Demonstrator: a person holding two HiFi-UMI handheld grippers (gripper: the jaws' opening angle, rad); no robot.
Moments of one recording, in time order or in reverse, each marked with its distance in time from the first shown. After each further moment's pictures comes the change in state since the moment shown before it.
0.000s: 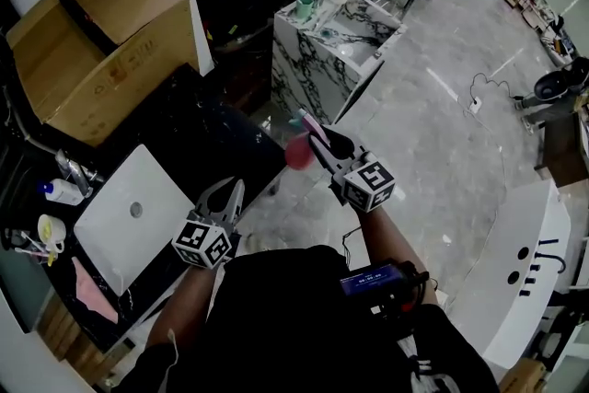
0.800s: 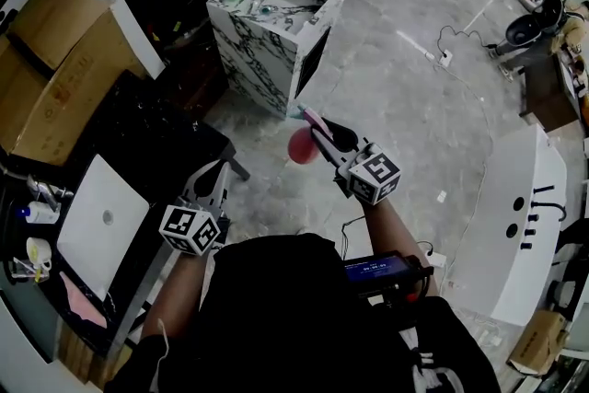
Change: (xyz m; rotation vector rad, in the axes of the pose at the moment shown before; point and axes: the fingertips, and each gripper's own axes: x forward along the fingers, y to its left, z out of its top) left arm 0.071 -0.108 -0.023 0.043 0.055 -0.113; right arm -0.169 -0.068 -0.018 0.028 -0.009 -0.126
